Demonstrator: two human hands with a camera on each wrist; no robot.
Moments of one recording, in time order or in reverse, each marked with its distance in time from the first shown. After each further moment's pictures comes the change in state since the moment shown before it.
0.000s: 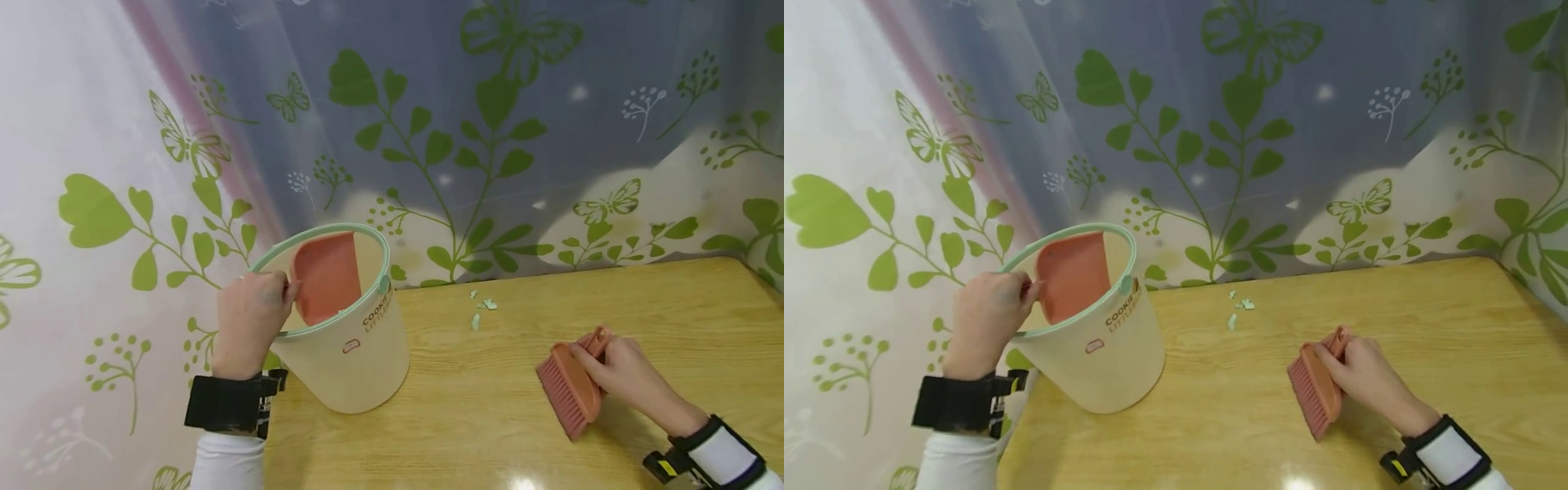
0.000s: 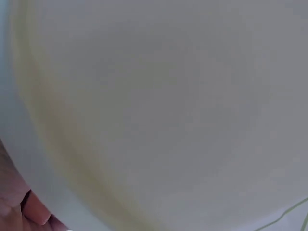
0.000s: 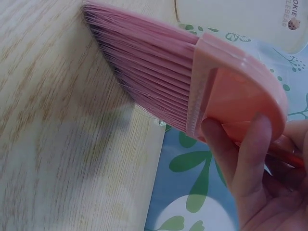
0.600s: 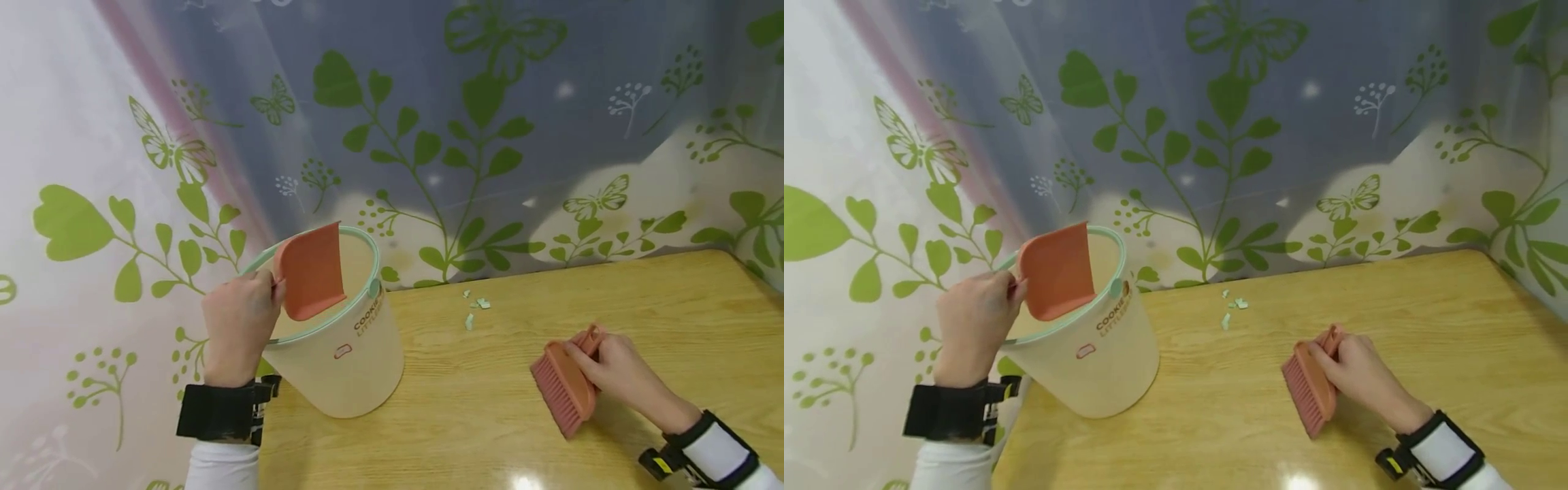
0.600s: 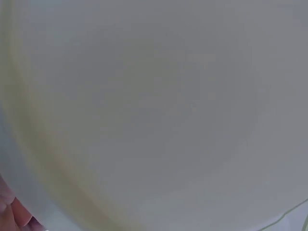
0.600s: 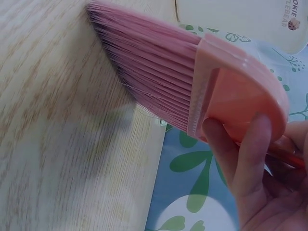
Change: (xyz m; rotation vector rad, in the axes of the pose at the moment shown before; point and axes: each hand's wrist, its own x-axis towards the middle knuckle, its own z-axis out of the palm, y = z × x) left_hand 0.004 0.006 0.003 0.047 0.150 -0.007; right_hand -0.003 0.005 0.003 0.012 0.054 -0.066
